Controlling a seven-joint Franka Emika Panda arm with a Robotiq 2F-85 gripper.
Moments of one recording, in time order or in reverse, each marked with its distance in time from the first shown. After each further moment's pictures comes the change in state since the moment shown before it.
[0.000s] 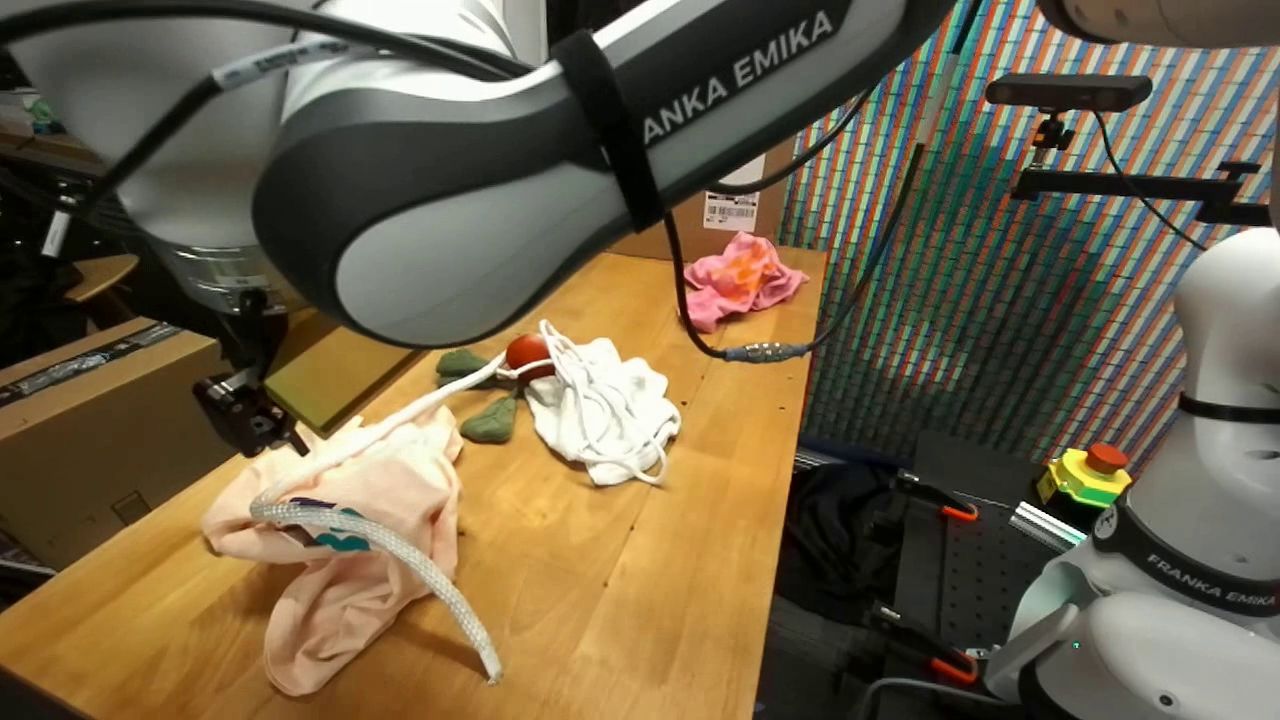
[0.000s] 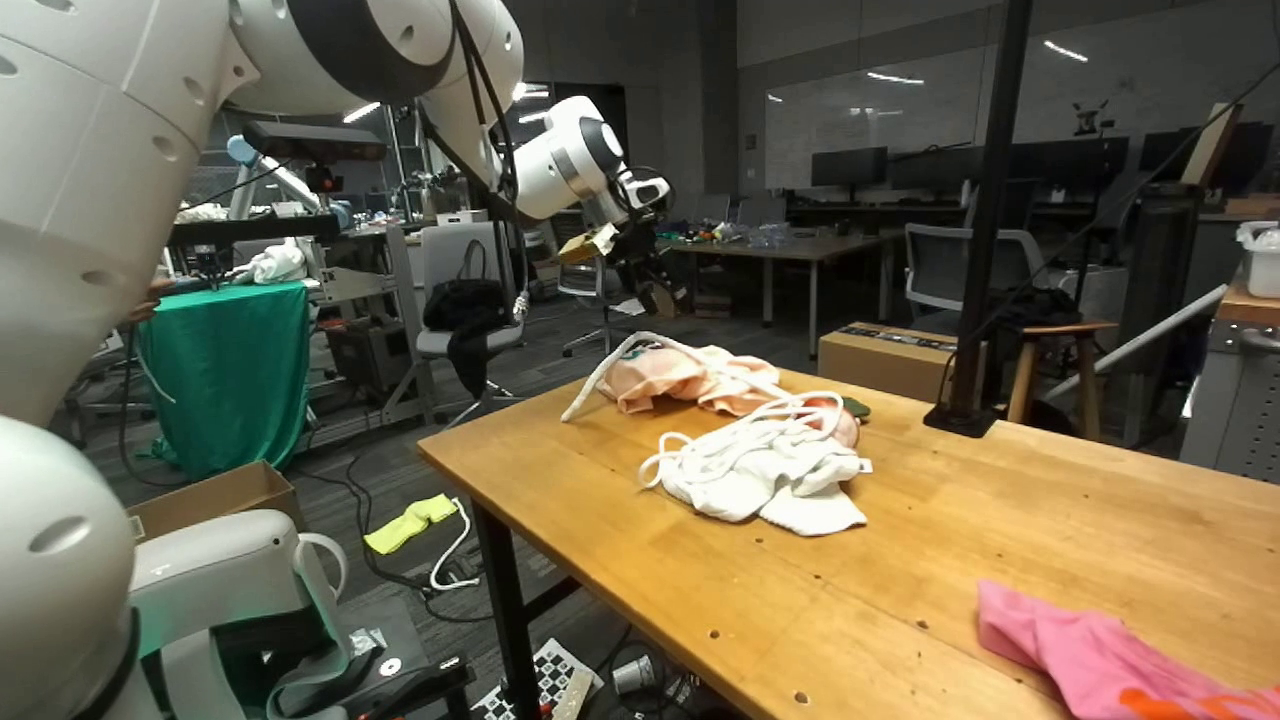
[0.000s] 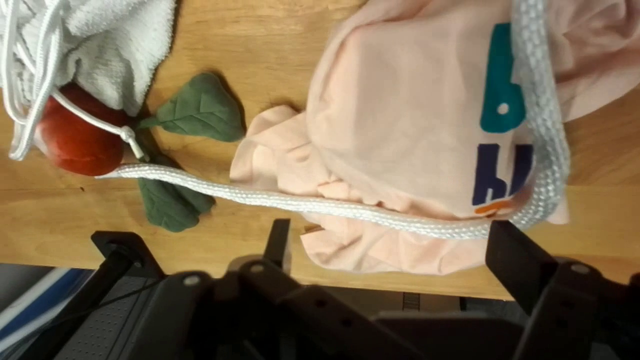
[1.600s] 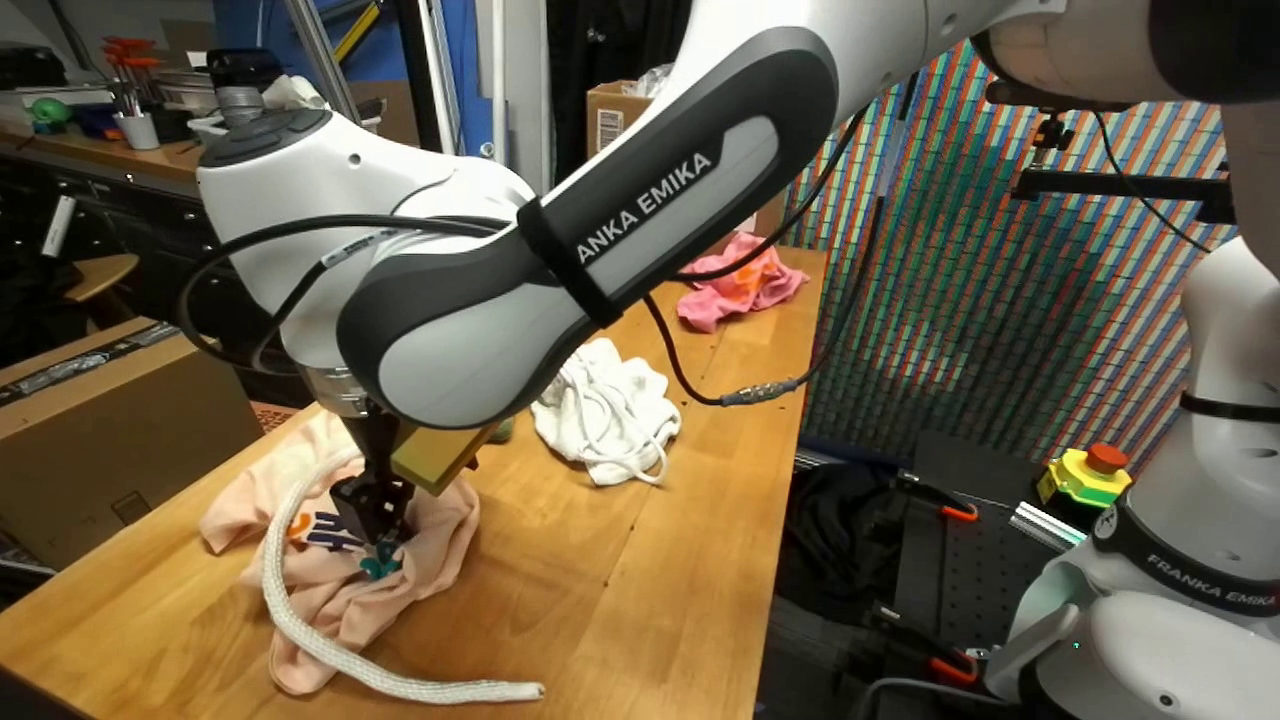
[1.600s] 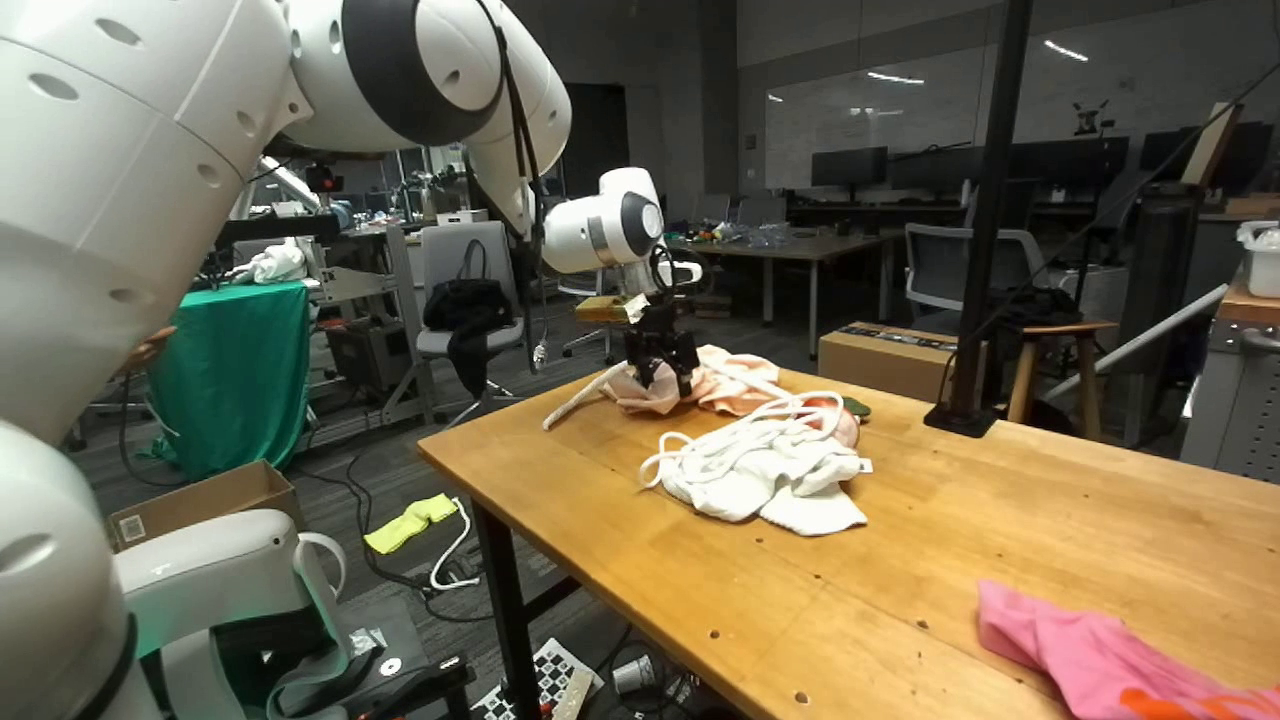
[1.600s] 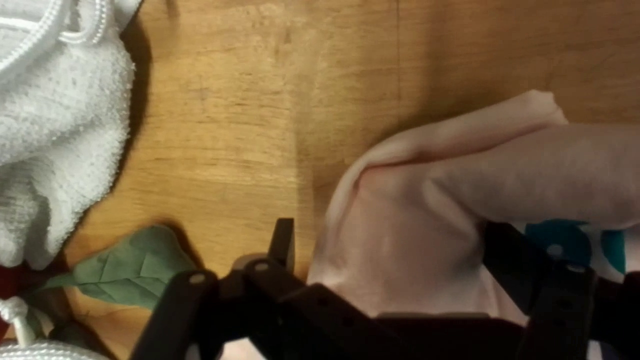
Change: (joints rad) arm -0.079 0.106 0.005 -0.073 0.229 0.030 -0.237
